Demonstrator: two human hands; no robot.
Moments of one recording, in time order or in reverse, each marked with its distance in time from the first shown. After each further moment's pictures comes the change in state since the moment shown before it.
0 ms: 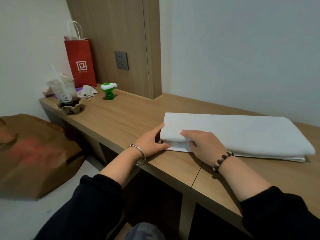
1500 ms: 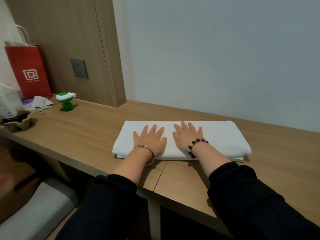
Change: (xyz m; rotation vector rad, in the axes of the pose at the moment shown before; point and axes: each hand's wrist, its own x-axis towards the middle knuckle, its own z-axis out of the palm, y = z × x) left_hand 0.059 0.083 0.075 0.610 -0.055 -0.045; right_hand 0.003 0.070 -0.018 -0.188 -0.208 0.535
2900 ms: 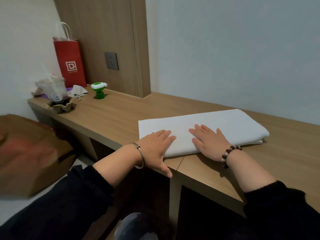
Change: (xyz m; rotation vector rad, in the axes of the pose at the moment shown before) left_hand -0.104 -0.051 -0.029 0.228 -0.093 0.429; right_hand -0.066 -0.005 -0.001 -0.029 -0.101 -0.281
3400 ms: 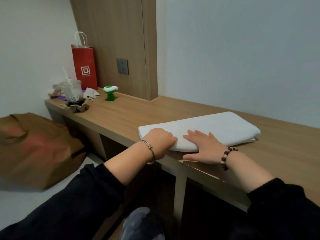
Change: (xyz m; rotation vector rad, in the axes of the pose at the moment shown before) left_hand -0.032 0.026 -0.032 0.320 0.067 -0.103; right_hand -0.019 -0.029 0.006 -0.005 -0.029 -0.150
